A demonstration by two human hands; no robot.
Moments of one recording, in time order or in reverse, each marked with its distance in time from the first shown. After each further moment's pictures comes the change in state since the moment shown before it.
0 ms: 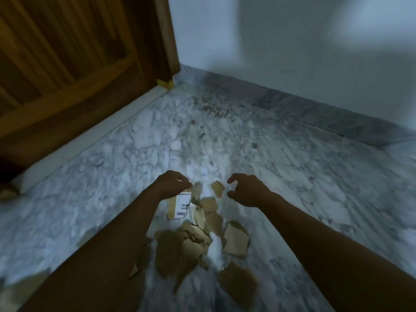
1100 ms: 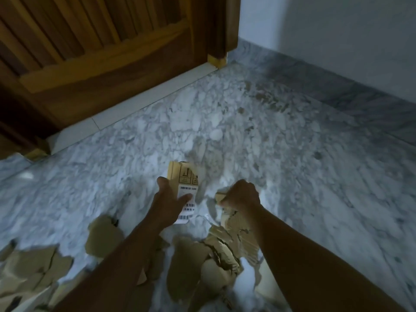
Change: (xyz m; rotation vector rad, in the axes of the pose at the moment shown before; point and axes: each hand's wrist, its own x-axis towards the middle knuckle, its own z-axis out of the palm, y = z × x) left_hand 0.042 -0.127 0.030 -0.333 0.432 -0.133; right_hand 0.162 -0.062 0.125 0.060 0.028 0.145
